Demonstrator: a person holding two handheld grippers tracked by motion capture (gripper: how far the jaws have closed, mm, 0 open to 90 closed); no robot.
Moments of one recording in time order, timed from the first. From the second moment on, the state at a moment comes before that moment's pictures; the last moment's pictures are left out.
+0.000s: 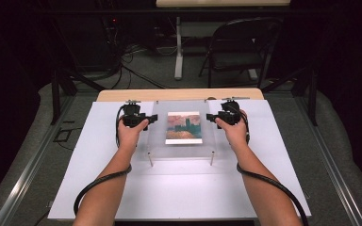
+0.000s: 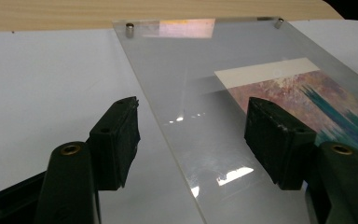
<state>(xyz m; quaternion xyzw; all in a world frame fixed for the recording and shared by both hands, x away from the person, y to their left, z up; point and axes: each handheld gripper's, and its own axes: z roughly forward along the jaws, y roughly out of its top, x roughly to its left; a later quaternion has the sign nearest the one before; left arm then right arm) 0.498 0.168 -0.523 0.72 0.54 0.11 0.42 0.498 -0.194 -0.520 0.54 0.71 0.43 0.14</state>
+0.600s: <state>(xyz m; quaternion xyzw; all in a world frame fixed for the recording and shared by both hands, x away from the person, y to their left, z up) 0.499 0.159 -0.534 0.72 0.55 0.07 0.42 0.498 -0.181 -0.534 0.54 0.72 0.43 0.09</state>
